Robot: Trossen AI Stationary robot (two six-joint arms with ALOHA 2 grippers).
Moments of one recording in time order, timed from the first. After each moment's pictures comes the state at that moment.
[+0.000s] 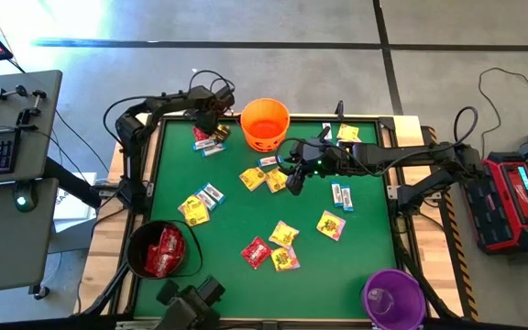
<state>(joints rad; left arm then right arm) 0.84 2.04 1.42 -0.98 -0.27 -0.18 -0.07 1.43 1.16 -0.38 0.21 0.31</state>
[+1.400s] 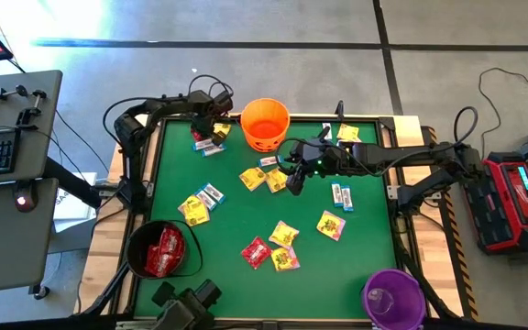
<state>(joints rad) 0.85 2.03 1.34 -0.94 -0.36 -0.16 -0.07 1.43 1.16 -0.38 0.21 0.31</state>
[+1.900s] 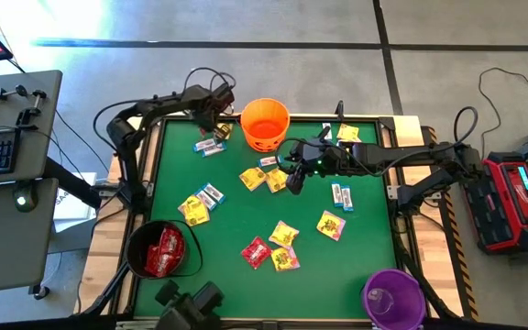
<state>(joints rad) 0.81 1.92 1.40 -0.95 -0.31 -0.13 -0.07 1.43 1.16 -0.38 0.24 0.30</state>
